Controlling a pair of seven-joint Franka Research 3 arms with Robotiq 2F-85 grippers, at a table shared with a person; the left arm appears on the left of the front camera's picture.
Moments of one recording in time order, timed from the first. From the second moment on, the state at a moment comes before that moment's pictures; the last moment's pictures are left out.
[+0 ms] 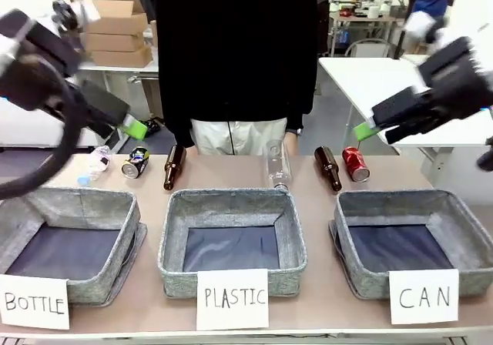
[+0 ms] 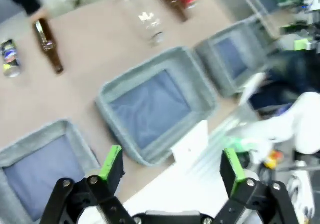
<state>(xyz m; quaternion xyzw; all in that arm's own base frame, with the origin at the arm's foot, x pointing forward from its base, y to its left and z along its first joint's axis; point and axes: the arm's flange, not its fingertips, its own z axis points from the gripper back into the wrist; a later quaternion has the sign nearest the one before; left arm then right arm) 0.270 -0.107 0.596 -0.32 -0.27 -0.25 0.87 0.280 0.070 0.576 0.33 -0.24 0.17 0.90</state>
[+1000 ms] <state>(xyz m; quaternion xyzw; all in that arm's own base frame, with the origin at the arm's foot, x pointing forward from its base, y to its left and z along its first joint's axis) 0.299 0.079 0.549 -0.67 -0.22 -0.04 0.71 0.274 -0.069 0.551 0.59 -0.12 0.01 0.80</state>
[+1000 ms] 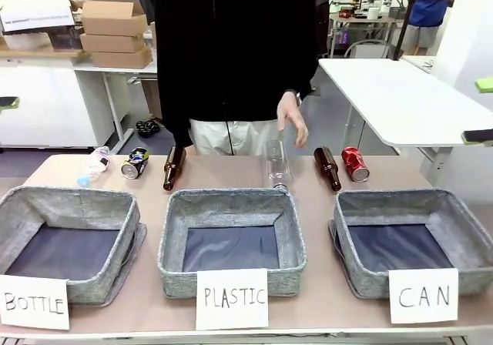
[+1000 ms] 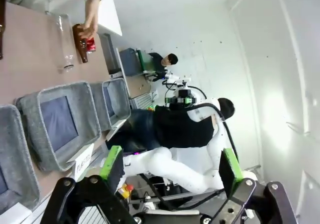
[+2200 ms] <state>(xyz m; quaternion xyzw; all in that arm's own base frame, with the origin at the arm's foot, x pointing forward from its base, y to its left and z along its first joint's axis) 0.417 0.071 0.562 -0.53 -0.24 0.03 0.81 0.273 -0.074 0.550 0.59 -0.13 0.01 0.80</state>
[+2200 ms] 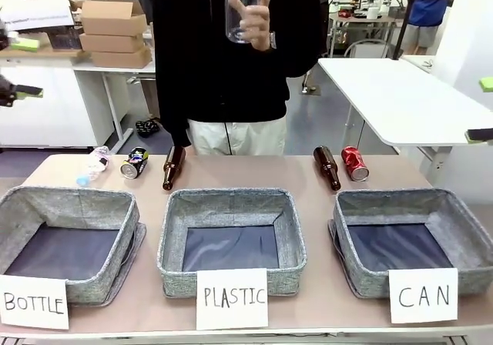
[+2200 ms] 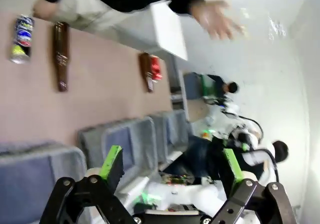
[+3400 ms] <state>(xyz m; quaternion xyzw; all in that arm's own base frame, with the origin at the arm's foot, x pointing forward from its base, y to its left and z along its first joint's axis) 0.636 0.018 0.434 -0.28 -0.21 0.17 0.92 0.273 -0.073 0.550 0.59 -0.13 0.01 0.80</state>
